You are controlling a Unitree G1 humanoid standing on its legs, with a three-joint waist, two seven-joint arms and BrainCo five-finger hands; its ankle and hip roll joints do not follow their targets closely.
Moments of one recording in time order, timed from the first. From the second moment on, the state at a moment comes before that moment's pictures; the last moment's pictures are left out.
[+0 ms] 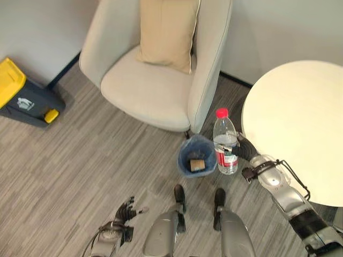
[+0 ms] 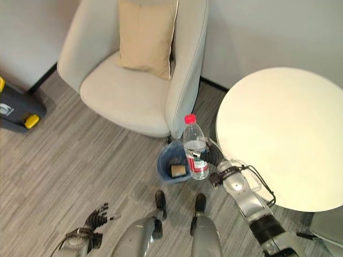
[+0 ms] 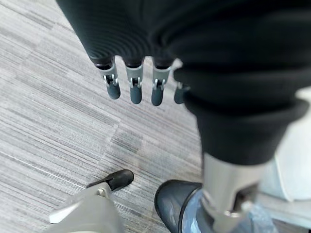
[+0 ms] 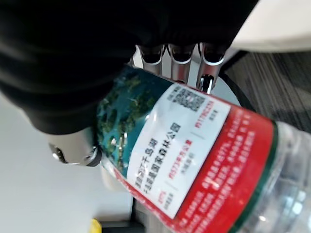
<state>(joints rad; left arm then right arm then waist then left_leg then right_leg) -0.09 0.31 -0.22 0.75 -0.18 -0.06 0.06 -0.41 -0.58 0.40 0.26 0.04 -0.09 -0.06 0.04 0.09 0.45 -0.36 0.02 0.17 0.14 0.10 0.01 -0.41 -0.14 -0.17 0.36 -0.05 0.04</state>
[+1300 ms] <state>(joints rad) -0.27 0.41 -0.35 0.67 -0.33 -0.12 0.19 -0.92 -0.58 0.91 0.87 -0.50 -0.01 -0.27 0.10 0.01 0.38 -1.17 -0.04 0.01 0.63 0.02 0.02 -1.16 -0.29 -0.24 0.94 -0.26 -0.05</state>
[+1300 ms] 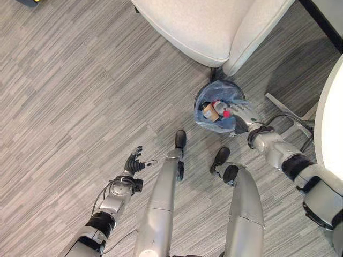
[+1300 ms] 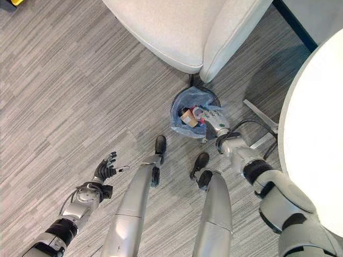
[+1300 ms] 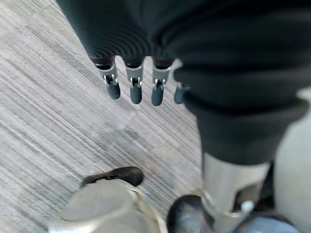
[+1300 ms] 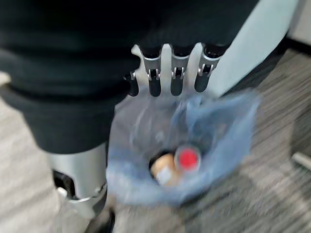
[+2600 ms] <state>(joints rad) -0.21 0.38 -0.26 0.61 -0.32 -0.10 0.17 -0.44 -0.49 0.44 0.29 -0.09 -0.02 -0.21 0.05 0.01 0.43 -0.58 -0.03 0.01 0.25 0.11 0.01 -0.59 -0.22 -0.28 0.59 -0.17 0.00</state>
